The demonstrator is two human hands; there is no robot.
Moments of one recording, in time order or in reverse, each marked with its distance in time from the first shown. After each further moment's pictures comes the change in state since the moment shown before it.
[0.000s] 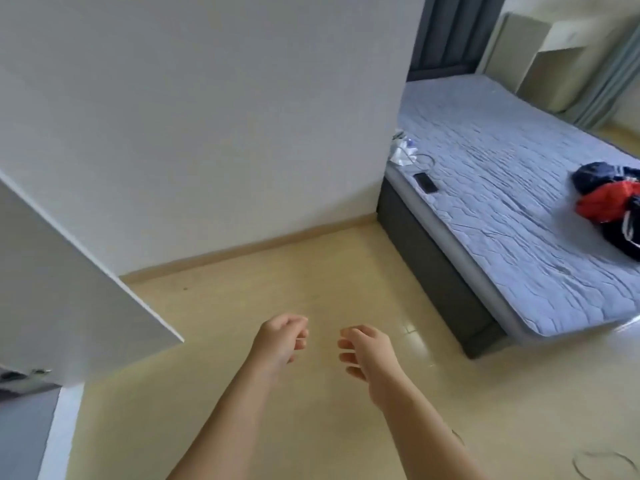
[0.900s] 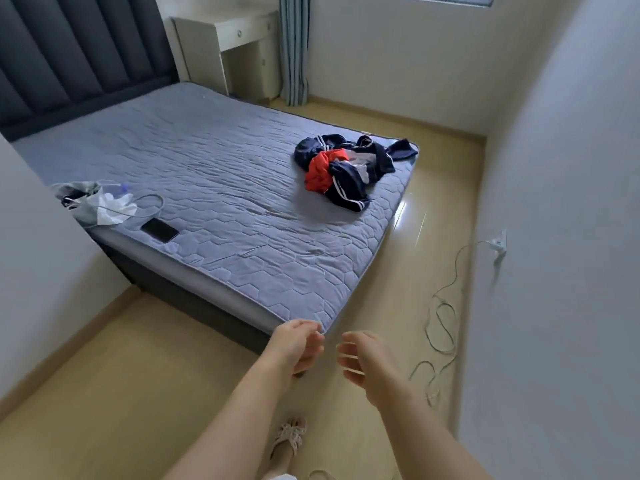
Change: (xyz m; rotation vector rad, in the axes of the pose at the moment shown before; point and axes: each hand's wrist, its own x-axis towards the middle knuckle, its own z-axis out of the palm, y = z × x) left_hand -0.018 0.121 0.558 0.342 -0.789 -0.024; right_hand 0.054 0.022 -0.500 0.676 0.649 0.144
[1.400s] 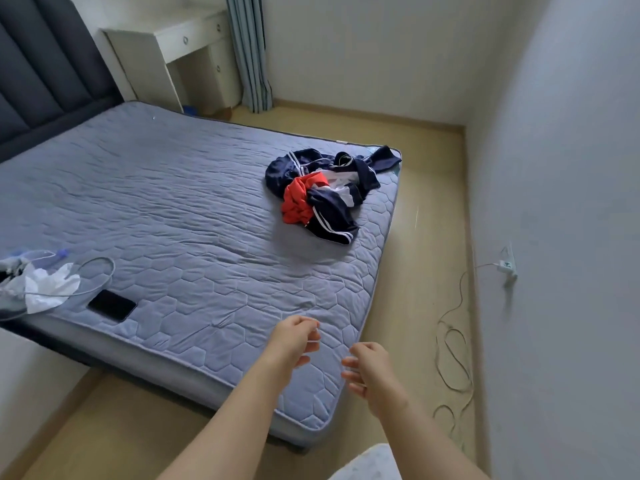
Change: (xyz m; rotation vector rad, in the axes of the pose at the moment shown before) left_hand 0.192 0.192 0.015 0.194 -0.043 0.033; right_hand 0.176 -0.161 0.045 0.079 0.111 0.050
